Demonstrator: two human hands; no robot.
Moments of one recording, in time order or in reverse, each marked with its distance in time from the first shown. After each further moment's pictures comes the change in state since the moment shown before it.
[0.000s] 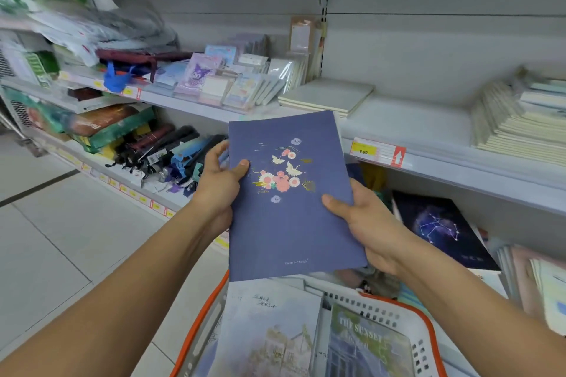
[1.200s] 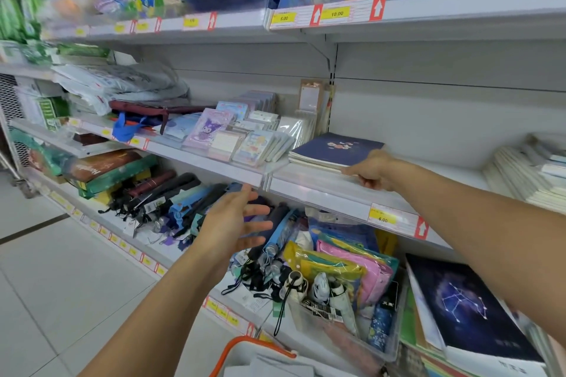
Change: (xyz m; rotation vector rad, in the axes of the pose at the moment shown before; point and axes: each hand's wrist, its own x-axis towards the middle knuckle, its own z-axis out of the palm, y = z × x) left_hand 0.033 0.037 0.000 0.151 -0.057 0.002; right_hand 0.231 -0.103 -0.062 -0.847 0.382 0.208
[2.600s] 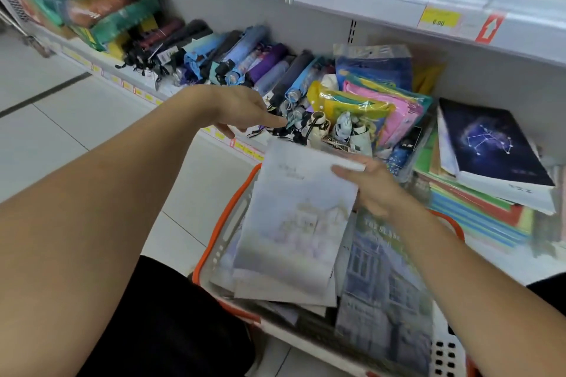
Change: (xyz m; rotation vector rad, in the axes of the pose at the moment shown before) left_hand -0.012 -0.070 -0.049 1.207 -0.451 -0.282; right_hand -0.193 0.220 0.187 0.767 -0.350 0.135
